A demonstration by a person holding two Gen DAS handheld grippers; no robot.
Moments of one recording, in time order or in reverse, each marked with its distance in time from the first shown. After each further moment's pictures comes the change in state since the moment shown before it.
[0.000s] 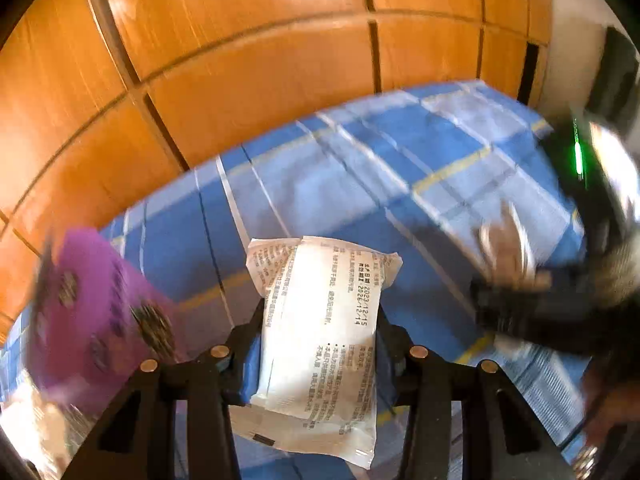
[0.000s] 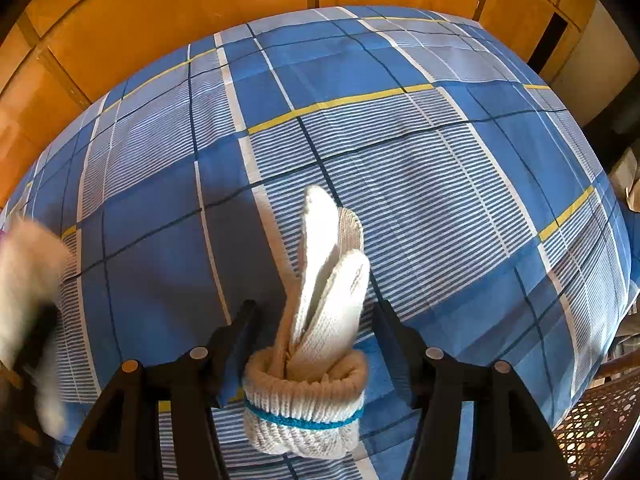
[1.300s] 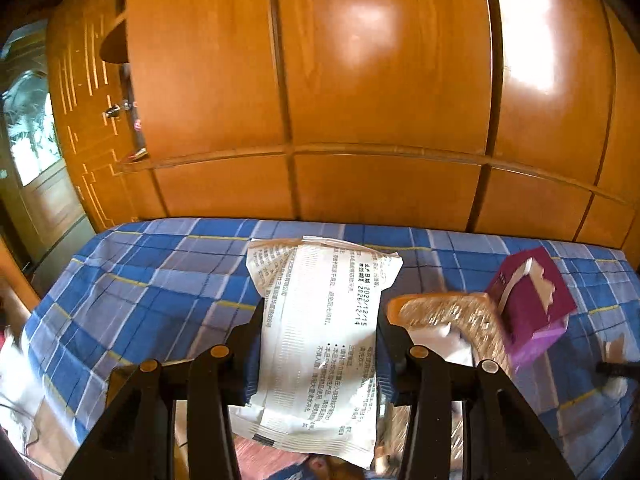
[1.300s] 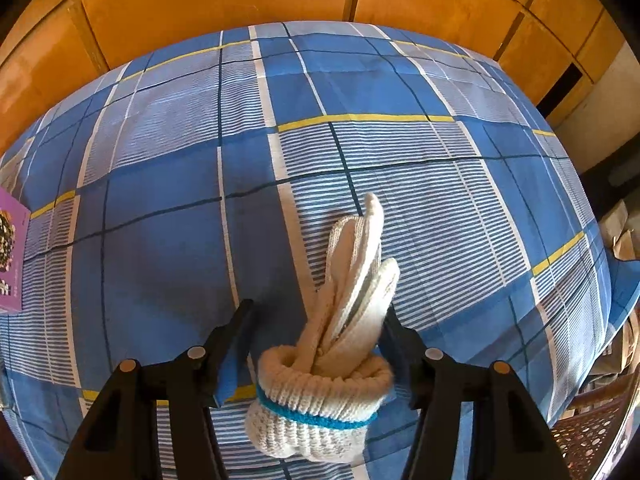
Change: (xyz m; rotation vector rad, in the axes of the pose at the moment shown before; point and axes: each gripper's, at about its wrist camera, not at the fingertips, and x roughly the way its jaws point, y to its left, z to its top) left arm -0.170 0.278 -0.151 -0.523 -0.223 0.398; right arm 0.000 0.046 -0.016 -0.143 -0.043 -0.084
